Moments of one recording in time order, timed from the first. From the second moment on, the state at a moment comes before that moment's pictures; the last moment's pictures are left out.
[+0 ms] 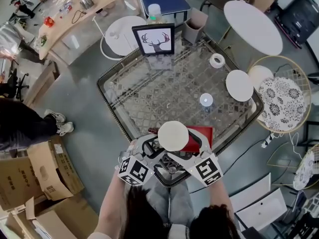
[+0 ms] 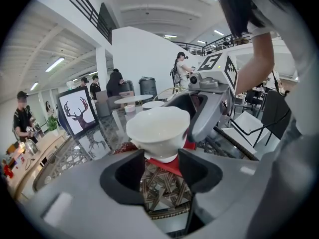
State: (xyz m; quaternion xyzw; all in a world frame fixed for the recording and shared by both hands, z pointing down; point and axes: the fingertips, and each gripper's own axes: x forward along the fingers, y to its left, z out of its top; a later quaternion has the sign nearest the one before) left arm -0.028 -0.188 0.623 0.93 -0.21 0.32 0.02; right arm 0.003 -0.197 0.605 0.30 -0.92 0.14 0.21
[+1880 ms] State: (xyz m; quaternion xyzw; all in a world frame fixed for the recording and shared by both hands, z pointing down) left arm 0.008 -0.296 0.629 0.92 -0.18 0.36 0.03; right arm 0.044 -0.299 0.609 0.32 -0.92 0.16 0.18
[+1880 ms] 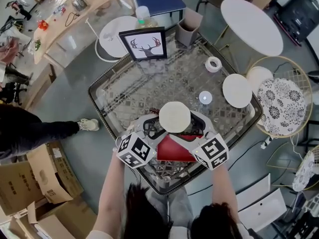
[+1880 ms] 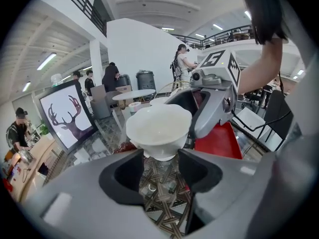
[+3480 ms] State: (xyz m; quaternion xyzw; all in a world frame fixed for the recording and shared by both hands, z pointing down) left arm 0.018 -0.198 0.443 0.94 -0.32 0.07 0.12; right arm 0.053 -0.193 0.431 0.39 -0.91 0.13 0.10
